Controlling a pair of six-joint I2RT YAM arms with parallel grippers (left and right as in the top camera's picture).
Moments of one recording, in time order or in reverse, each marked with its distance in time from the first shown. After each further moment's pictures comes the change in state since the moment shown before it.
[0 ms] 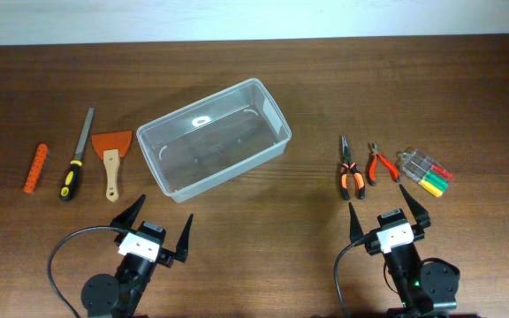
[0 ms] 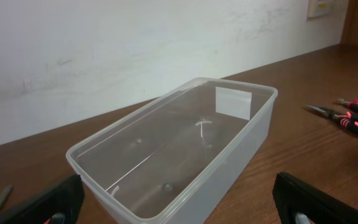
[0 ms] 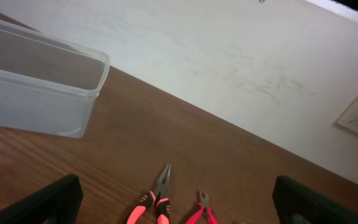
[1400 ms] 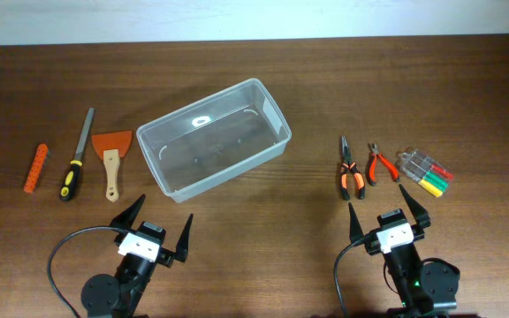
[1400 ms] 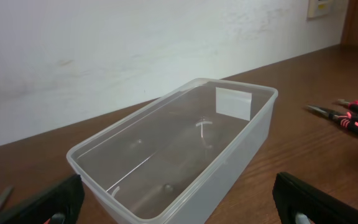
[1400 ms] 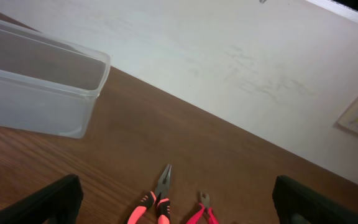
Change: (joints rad) left arm 0.000 0.000 0.000 0.004 0.000 0.000; right arm 0.000 0.000 0.000 0.000 -0.003 -0.001
